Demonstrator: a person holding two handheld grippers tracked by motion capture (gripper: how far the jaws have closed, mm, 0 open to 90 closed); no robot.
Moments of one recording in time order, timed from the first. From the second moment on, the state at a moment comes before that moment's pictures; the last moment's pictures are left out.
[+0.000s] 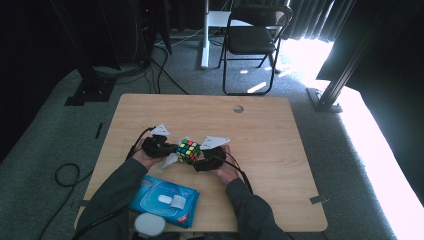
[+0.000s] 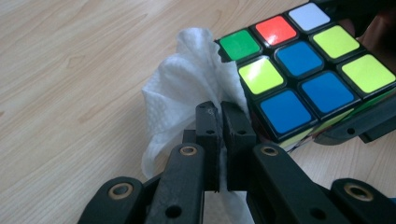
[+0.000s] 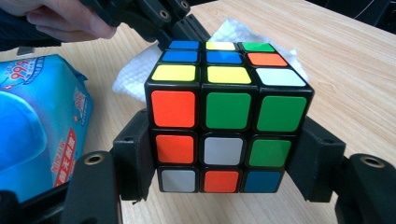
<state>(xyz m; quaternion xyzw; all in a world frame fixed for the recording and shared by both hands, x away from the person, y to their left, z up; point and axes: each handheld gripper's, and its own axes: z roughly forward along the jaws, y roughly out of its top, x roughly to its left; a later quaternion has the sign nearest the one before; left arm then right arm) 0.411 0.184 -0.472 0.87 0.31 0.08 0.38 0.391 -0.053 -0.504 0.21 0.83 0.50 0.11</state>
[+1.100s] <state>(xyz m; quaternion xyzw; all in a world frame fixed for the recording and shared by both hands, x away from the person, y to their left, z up) 0.415 0.183 -0.476 0.86 0.31 0.06 0.39 0.389 -0.054 -0.500 0.20 0.83 0.51 0.10</state>
